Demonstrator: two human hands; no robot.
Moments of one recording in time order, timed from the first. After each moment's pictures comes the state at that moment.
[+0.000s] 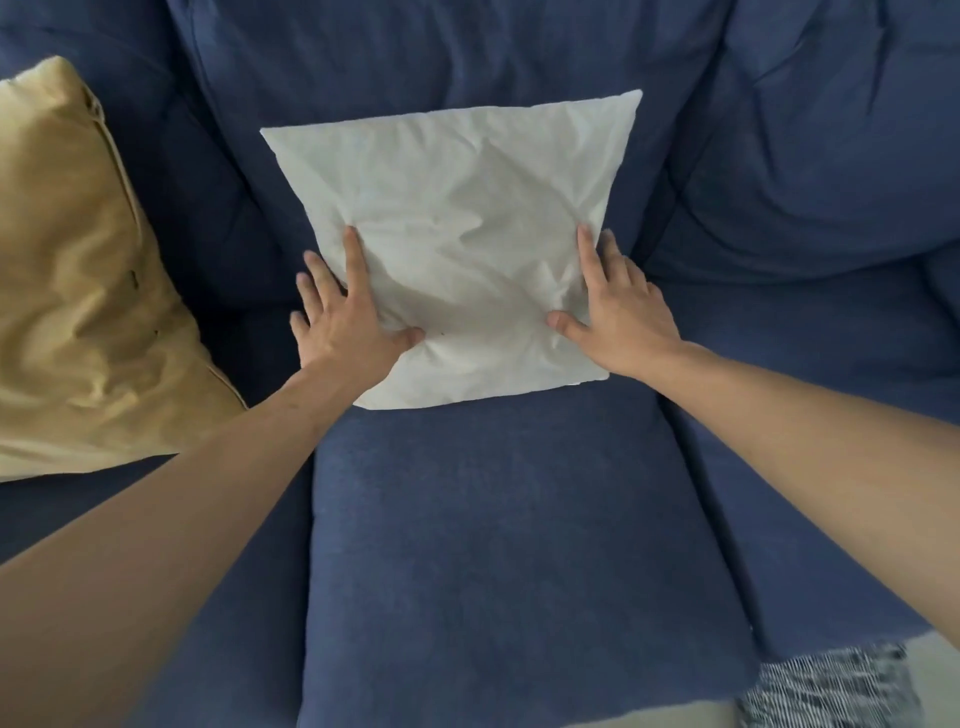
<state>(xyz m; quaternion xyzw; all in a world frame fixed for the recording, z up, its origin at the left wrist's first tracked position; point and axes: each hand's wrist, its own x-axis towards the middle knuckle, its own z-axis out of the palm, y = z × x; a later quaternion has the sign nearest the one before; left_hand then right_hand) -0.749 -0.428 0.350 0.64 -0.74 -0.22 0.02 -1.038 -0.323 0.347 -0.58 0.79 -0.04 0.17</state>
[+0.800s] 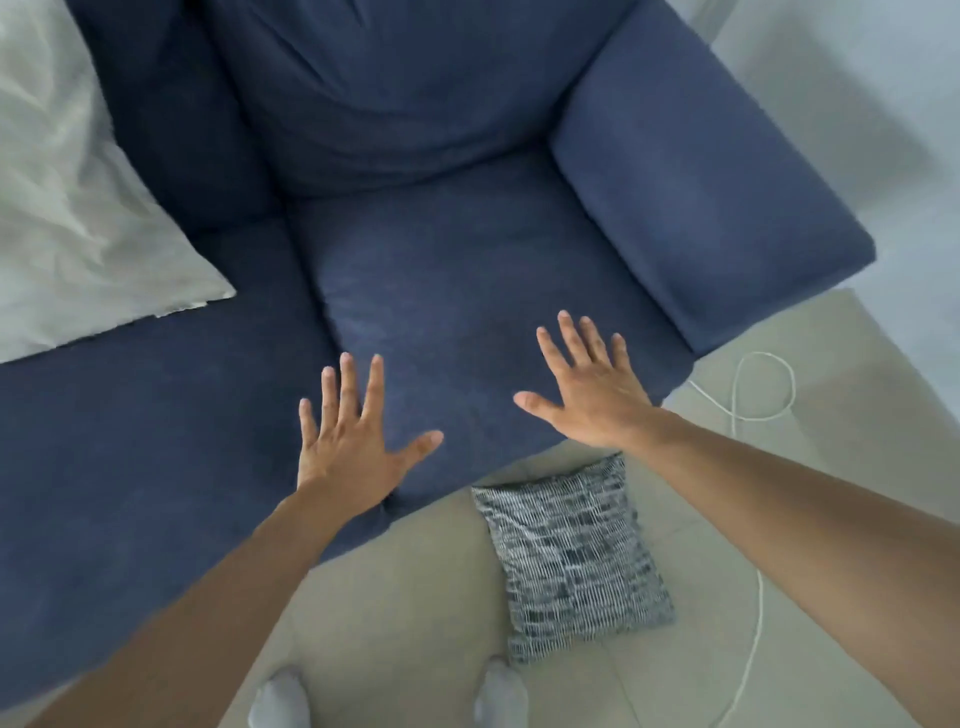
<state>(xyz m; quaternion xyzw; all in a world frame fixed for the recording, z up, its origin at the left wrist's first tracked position) -1.051 0.023 0.288 0.44 -0.86 -0.22 -0.10 -1.332 0.159 0.312 -0.52 0.82 0.12 0.22</state>
